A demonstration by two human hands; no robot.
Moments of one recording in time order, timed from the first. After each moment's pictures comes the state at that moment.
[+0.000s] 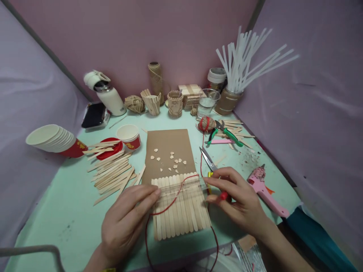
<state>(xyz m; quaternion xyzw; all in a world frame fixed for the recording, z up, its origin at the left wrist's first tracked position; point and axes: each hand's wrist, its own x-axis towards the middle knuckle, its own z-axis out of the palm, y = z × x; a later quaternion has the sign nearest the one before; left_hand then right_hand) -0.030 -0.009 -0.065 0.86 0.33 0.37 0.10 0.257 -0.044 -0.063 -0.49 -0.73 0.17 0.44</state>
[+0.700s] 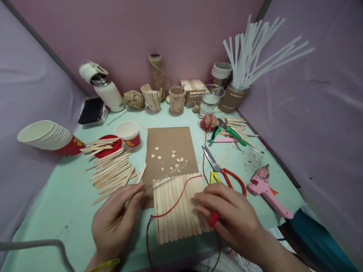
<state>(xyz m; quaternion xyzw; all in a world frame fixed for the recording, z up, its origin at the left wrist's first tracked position) -0.037 -0.012 -0.095 0.71 0.53 0.44 0.14 0.228 -0.051 -0.054 -0.48 -0.78 0.16 0.35</state>
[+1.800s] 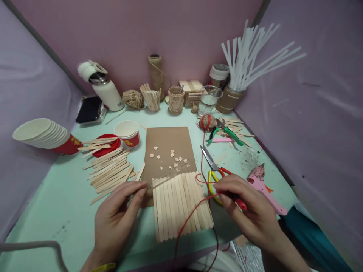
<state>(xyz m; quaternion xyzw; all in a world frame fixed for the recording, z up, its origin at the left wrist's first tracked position) -0.035 -0.009 -0.088 0.71 0.53 0.41 0.20 0.255 -0.059 -0.054 -0.49 -0.71 0.26 0.43</state>
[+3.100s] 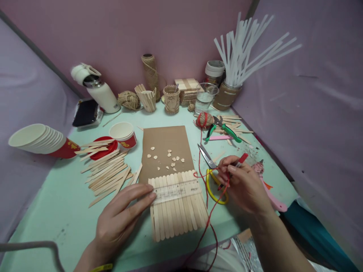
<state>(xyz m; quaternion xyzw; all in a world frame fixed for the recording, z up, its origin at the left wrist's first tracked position) -0.043 0.002 -0.080 0.89 0.29 0.33 0.11 0.261 -0.024 -0.073 -0.45 -0.24 0.57 0.64</state>
